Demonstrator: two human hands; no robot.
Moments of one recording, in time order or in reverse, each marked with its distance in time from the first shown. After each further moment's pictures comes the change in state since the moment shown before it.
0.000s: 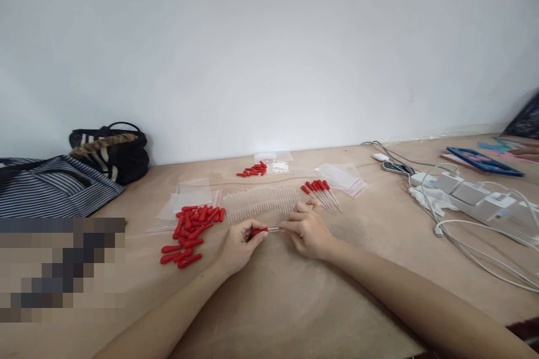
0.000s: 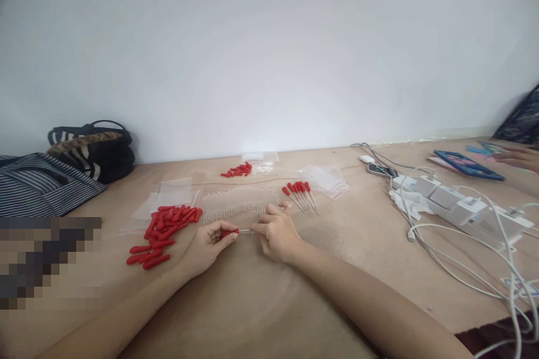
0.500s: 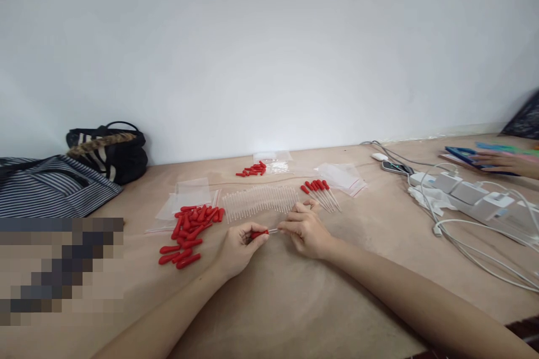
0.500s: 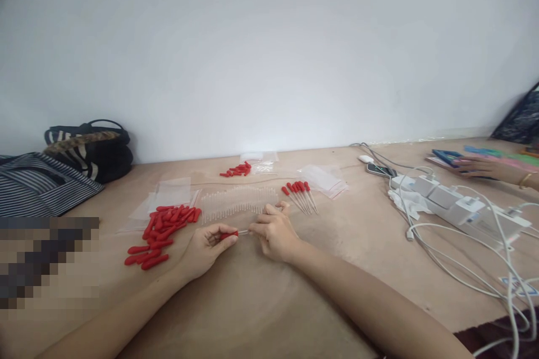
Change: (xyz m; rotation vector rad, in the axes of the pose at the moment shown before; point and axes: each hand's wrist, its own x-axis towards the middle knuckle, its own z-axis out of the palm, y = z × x) left_hand -0.004 -0.001 0.003 -0.053 0.009 0.010; right_hand 0.001 0.003 0.001 0.096 0.050 -0.054
